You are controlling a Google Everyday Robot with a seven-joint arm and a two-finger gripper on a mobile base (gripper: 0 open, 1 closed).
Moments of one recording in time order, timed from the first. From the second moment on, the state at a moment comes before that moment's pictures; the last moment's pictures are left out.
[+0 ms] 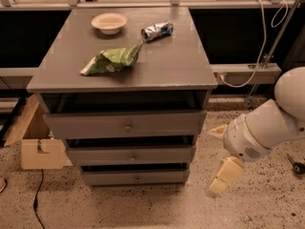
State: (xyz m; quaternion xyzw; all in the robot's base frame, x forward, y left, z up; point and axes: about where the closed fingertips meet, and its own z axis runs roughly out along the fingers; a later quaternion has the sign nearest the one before) arm 0.398 -0.145 0.760 -0.58 0.77 0.20 0.18
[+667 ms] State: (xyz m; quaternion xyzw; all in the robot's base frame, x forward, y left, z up) arm 0.419 -0.140 0.634 -0.59 0.73 0.25 0.23
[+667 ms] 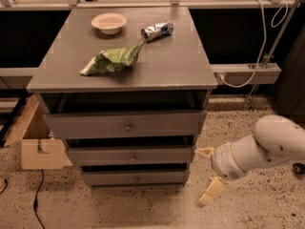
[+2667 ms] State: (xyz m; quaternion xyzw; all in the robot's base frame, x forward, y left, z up) arm 0.500 -0.079 0.267 -0.62 0.68 0.33 0.21
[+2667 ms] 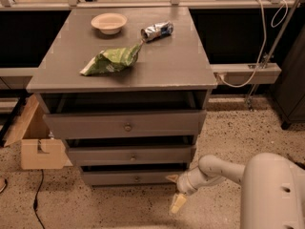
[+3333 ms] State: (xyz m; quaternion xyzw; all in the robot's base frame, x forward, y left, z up) arm 0.542 -0.082 0.209 -0.67 0.65 0.26 0.24
